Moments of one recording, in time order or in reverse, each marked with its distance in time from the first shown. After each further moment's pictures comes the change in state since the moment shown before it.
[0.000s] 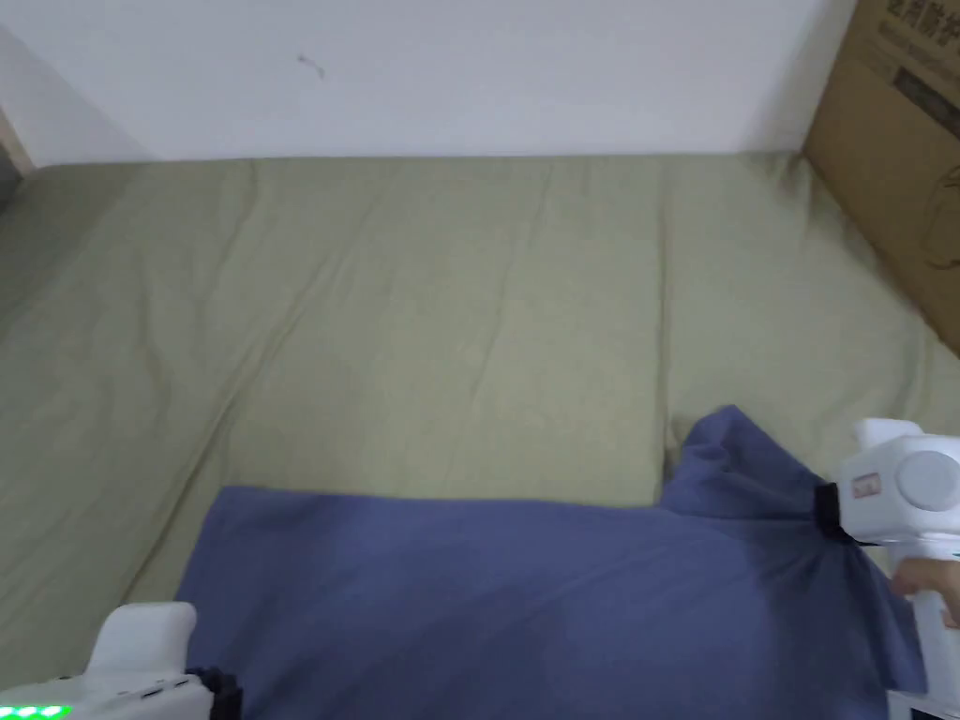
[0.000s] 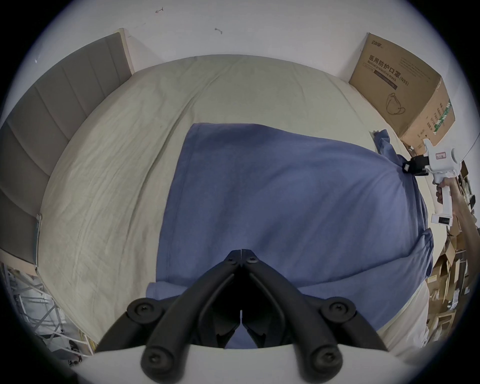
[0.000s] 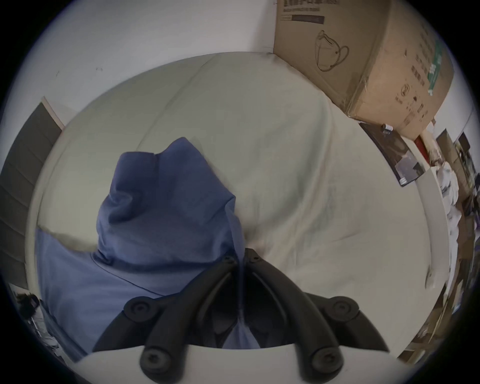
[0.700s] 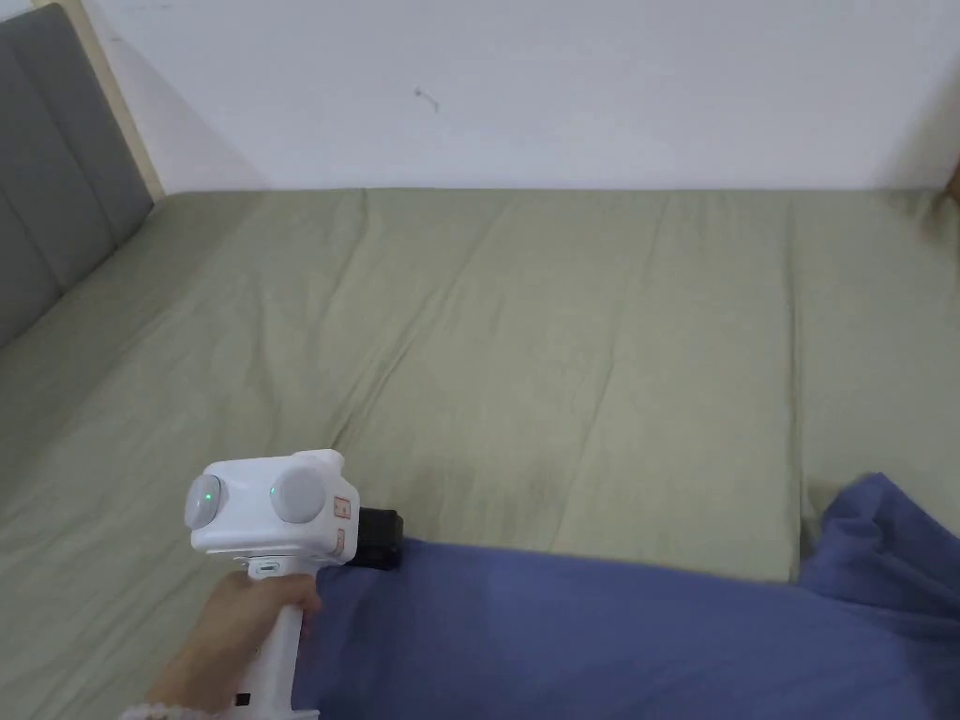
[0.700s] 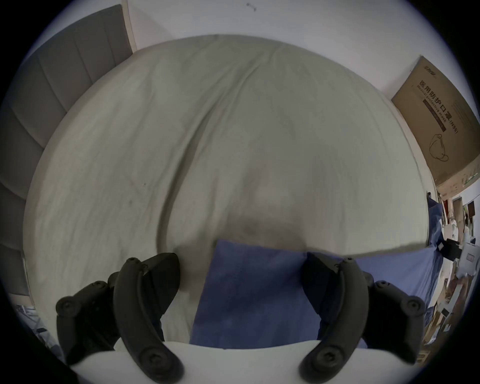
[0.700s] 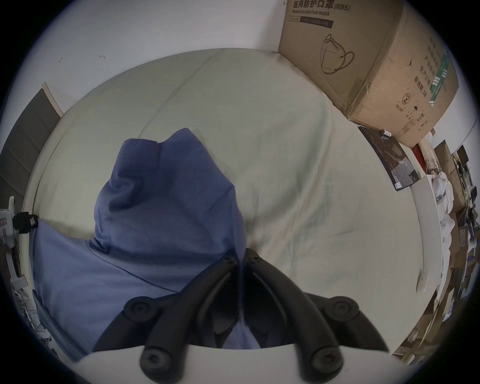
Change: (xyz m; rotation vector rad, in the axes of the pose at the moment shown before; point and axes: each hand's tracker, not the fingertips) left arm -0.054 0.157 -0.153 -0.101 0.025 0.117; right arm -0.006 0.000 0.005 -0.030 -0.025 0.040
